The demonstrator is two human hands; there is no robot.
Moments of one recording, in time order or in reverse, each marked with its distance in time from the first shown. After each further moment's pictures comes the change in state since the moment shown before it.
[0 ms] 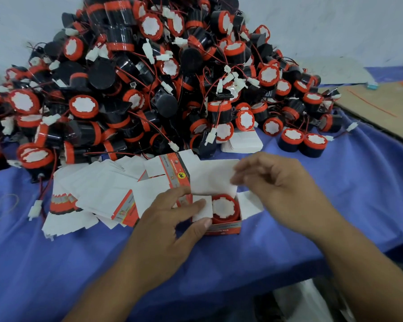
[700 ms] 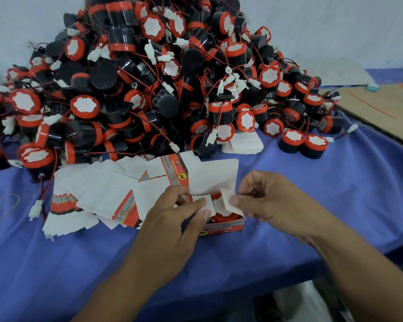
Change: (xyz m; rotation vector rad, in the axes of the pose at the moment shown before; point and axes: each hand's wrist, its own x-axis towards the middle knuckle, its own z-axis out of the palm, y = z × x) left_hand 0.004 0.014 0.006 0.038 0.077 0.042; right_hand 0.005 0.020 0.007 0.047 -0.210 0.261
